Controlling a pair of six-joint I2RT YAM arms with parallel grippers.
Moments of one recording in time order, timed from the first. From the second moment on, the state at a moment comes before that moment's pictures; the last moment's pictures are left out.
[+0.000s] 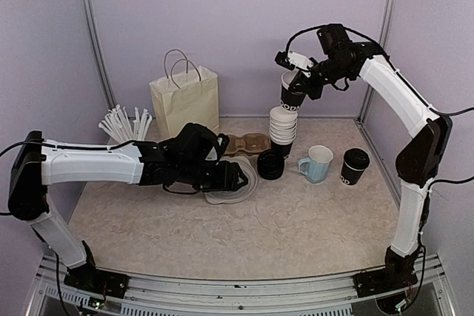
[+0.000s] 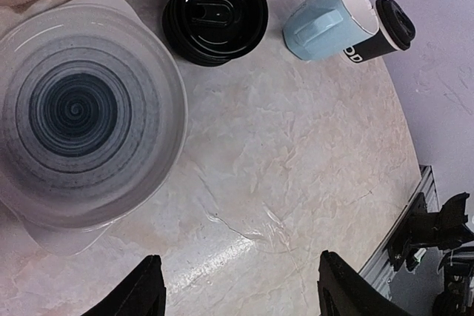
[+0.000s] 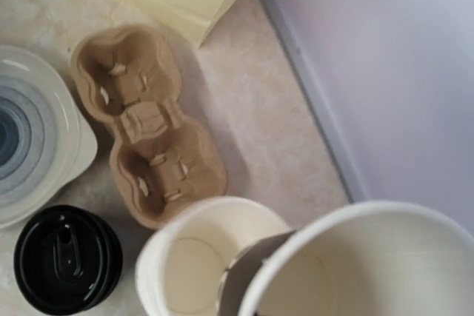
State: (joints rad) left arm -0.96 1.63 1.13 -0.21 0.04 -0.72; right arm 0.42 2.00 2.27 -1.00 -0.28 -0.79
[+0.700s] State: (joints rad) left arm -0.81 1.63 1.25 -0.35 -0.08 -0.58; right arm 0.66 1.44 1.45 -0.94 -0.59 -0.91
